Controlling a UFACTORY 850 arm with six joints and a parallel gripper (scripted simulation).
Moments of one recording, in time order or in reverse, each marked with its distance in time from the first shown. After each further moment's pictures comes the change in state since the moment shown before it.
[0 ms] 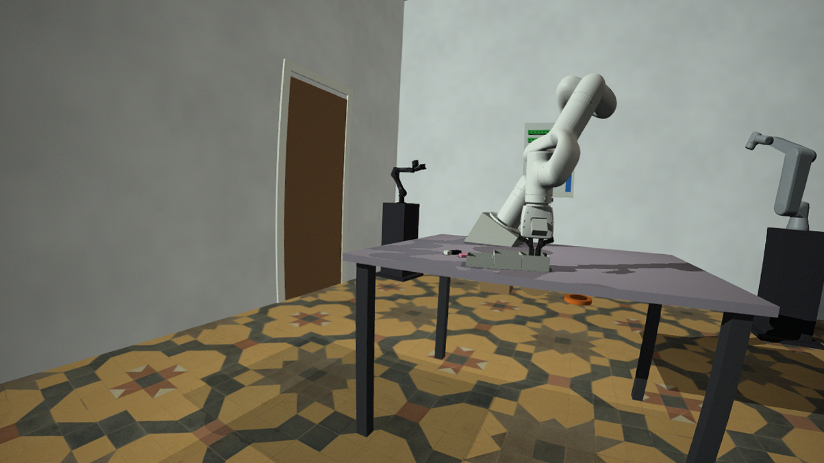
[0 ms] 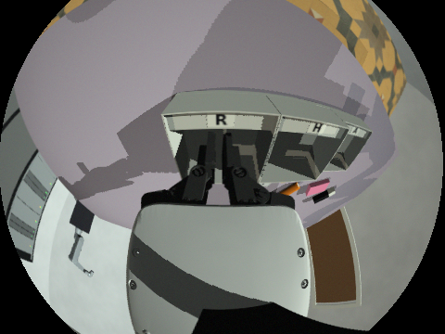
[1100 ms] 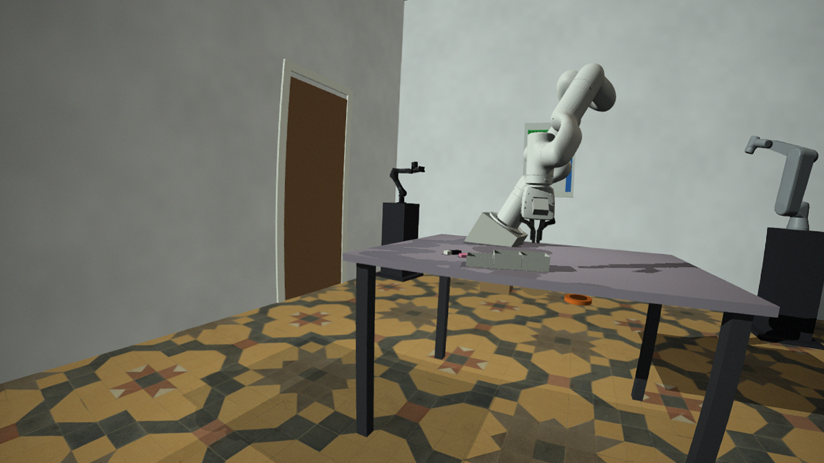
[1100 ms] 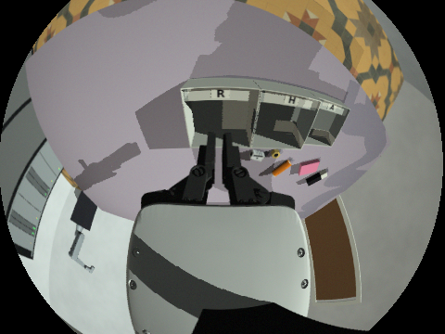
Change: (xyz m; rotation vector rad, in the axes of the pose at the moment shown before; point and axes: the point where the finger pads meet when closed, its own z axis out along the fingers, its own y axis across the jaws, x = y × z) arm -0.001 0.000 -0.057 0.000 -0.002 0.001
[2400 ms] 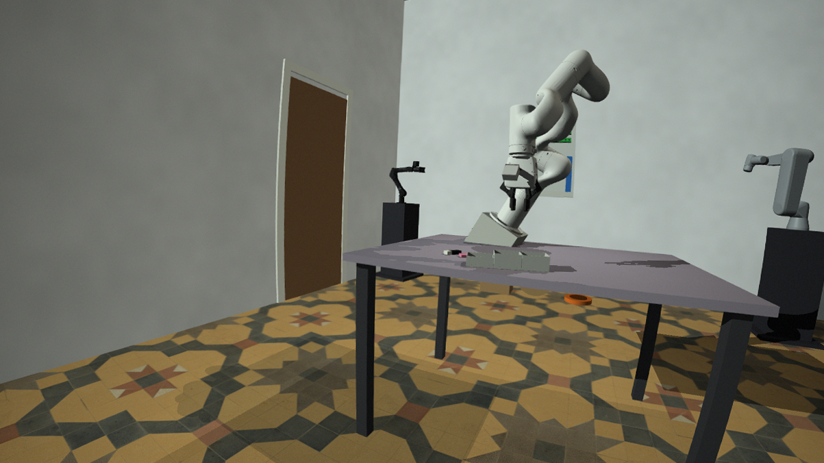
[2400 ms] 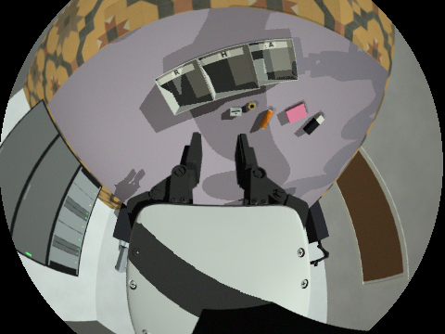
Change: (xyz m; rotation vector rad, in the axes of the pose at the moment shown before) arm -0.032 0.055 -0.094 0.002 0.002 0.331
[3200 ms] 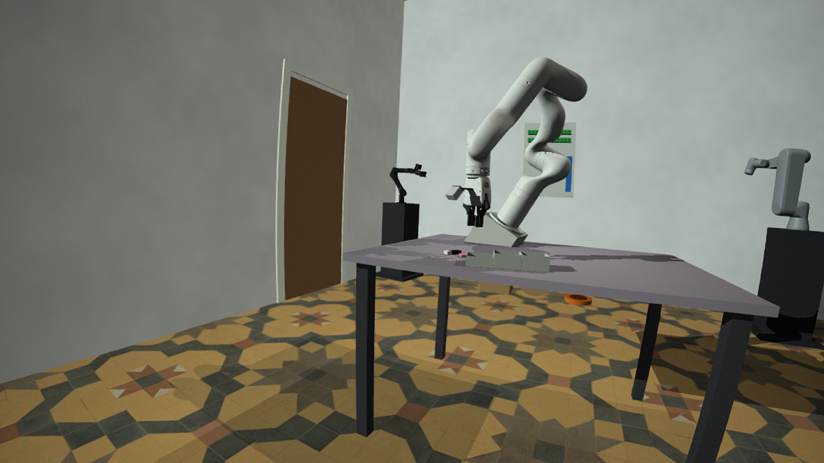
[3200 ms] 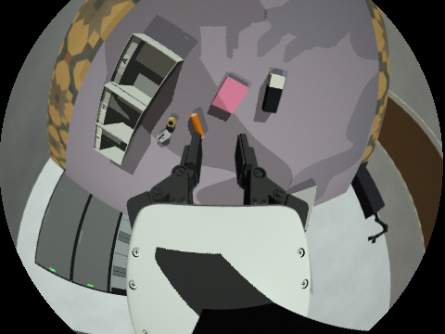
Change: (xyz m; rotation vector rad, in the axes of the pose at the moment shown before) arm -0.033 0.164 0.064 -0.006 -0.004 0.461
